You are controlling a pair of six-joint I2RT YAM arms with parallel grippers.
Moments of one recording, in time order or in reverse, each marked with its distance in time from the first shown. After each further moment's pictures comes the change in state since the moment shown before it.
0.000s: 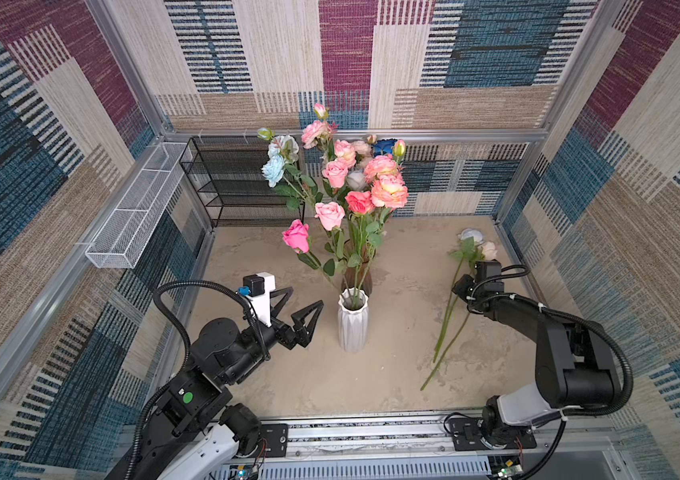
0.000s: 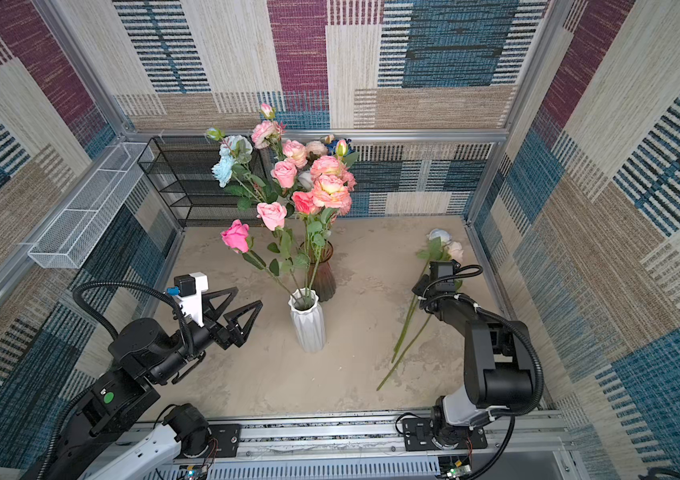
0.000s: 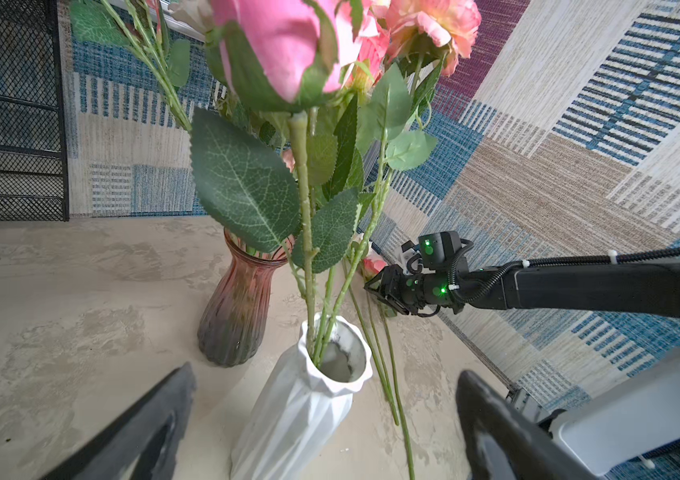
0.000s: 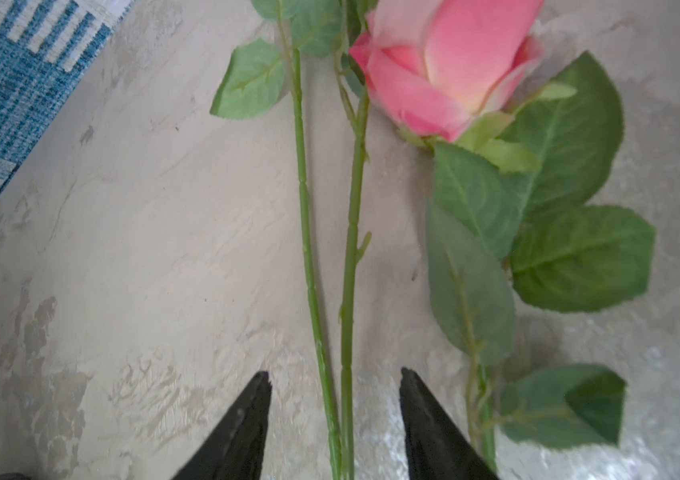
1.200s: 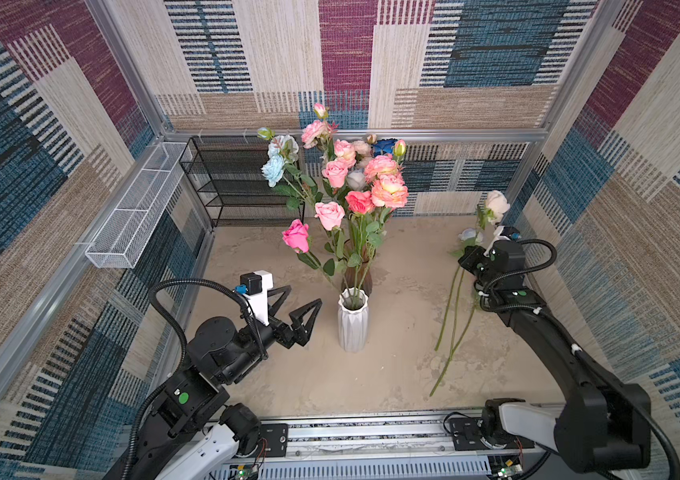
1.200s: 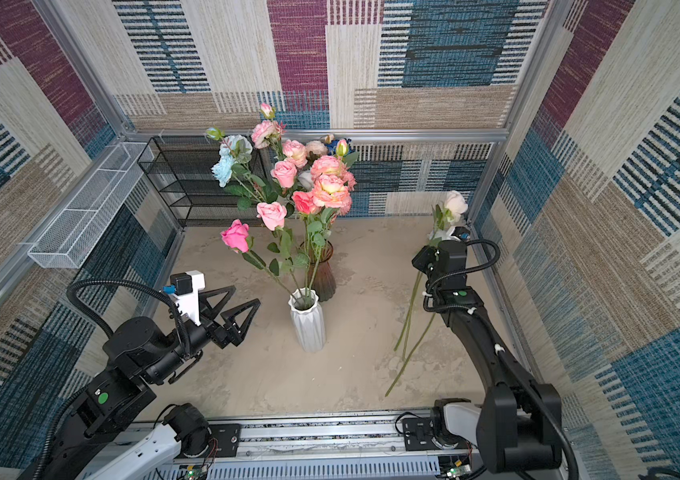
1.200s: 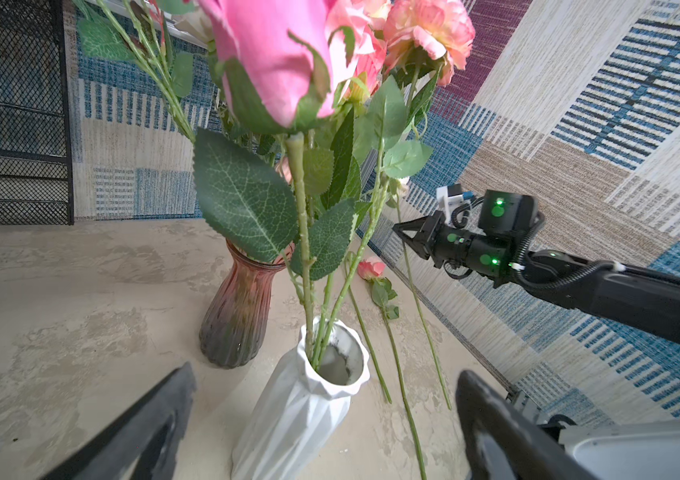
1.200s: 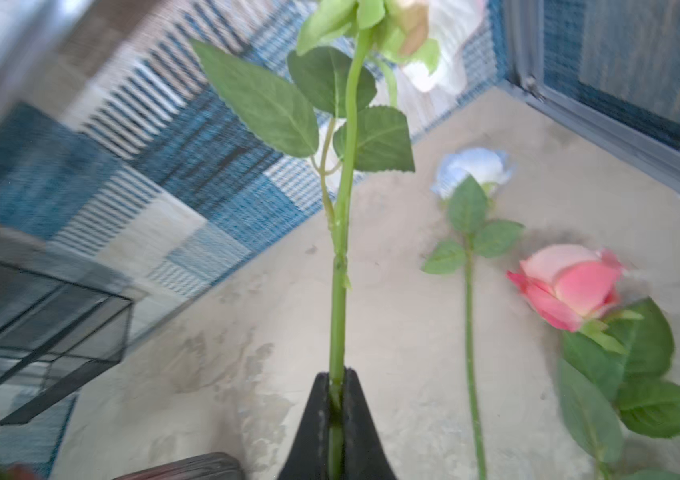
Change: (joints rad) left arm 0.000 0.008 0.045 -0.029 -0.004 0.005; right arm 0.124 -0.422 0.085 0.020 -0.010 -0.053
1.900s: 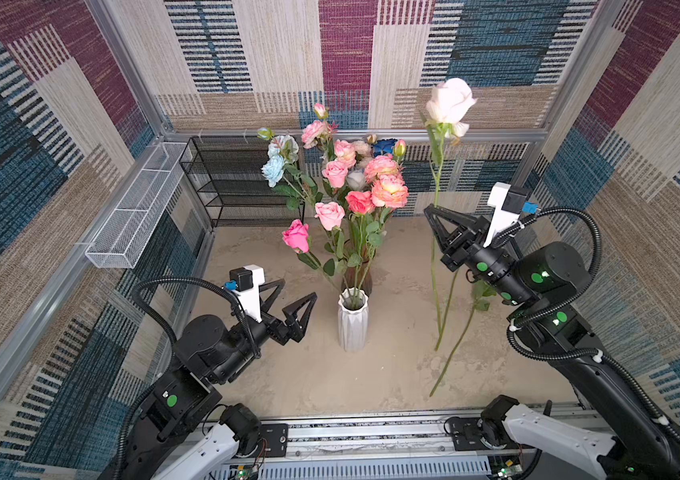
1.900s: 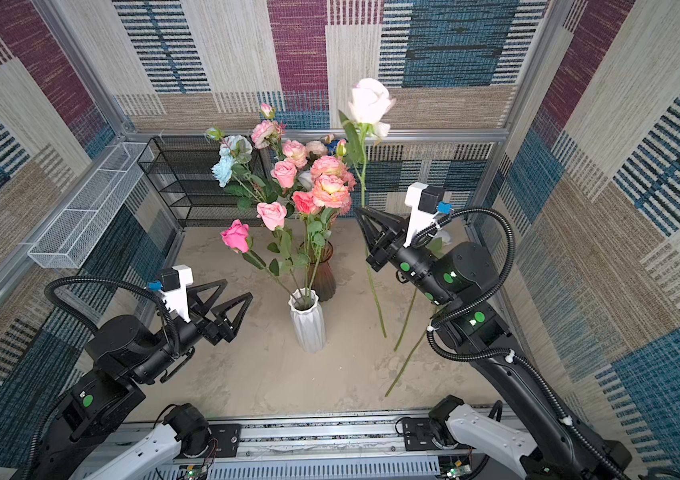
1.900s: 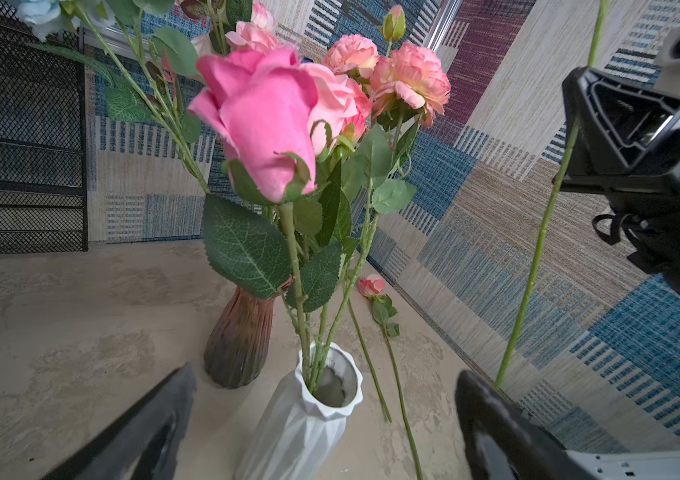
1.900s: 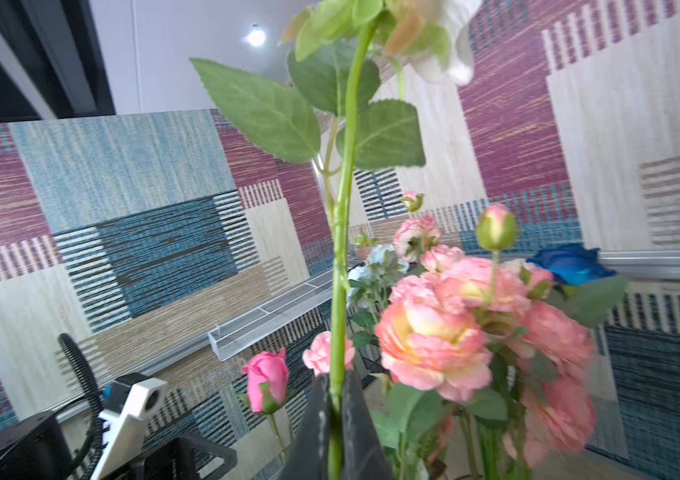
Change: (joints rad) left arm 0.001 0.011 0.080 -0.039 -0.023 0.018; right arm 0.566 -0.145 0.396 0.145 -0.245 -0.232
